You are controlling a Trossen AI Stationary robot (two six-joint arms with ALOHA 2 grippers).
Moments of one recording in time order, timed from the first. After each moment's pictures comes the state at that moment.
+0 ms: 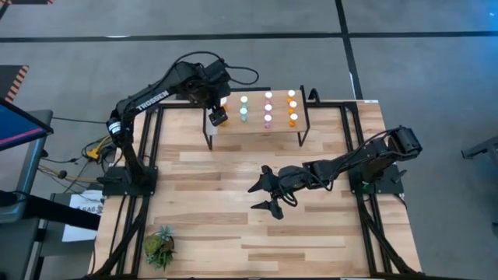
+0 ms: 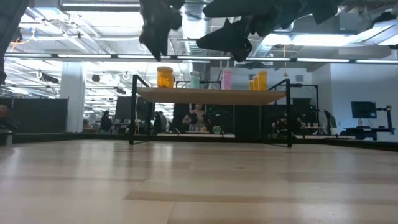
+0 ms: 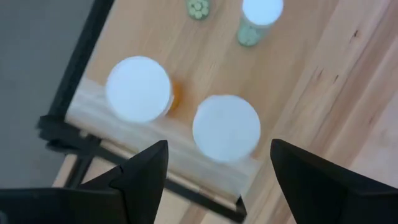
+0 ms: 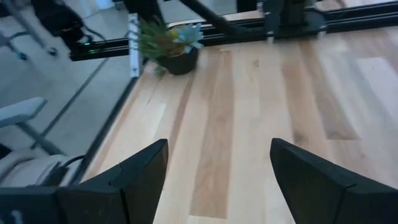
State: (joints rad) left arm 0.53 1.78 1.96 -1.42 -0.03 0.06; right arm 0.23 1.59 0.91 0.31 -0.05 0.23
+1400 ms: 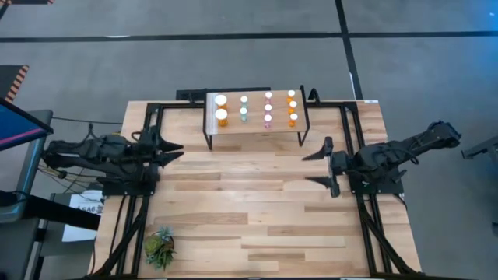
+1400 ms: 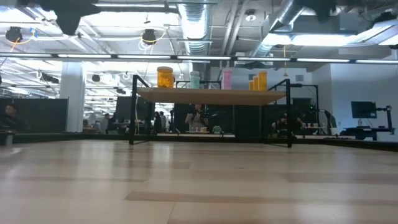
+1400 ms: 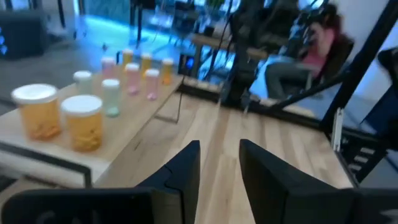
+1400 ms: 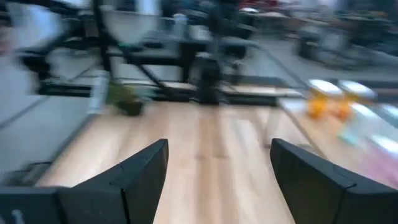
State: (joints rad) left arm -0.15 0.33 0.60 -0.45 -0.34 -0.27; right arm 0.36 0.67 0.61 -0.05 0.32 -0.01
